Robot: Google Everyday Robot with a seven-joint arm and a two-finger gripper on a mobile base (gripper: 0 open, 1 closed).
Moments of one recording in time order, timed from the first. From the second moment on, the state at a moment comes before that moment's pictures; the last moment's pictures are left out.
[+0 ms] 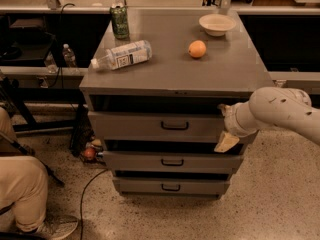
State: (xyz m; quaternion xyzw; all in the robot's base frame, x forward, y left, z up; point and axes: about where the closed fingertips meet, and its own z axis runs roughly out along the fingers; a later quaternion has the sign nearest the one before) arm 0.605 -0.211 0.670 -0.65 0.70 -0.07 0.27
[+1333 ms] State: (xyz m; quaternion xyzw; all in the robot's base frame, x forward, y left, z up) arm 0.579 -0.215 0.661 -0.64 0.73 -0.04 0.25
